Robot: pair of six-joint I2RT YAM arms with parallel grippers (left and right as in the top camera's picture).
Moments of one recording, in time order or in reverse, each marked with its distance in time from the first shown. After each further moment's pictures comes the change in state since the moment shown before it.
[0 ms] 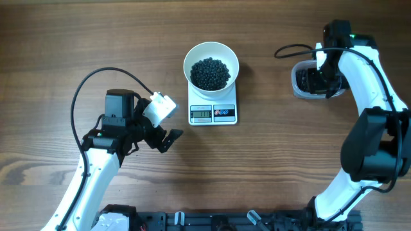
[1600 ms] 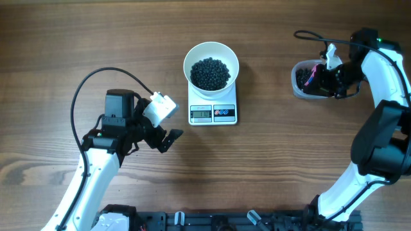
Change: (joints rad) left arm 0.000 0.000 0.000 0.000 0.000 0.000; right arm -0.163 0.053 0.004 -0.042 -0.570 -0.024
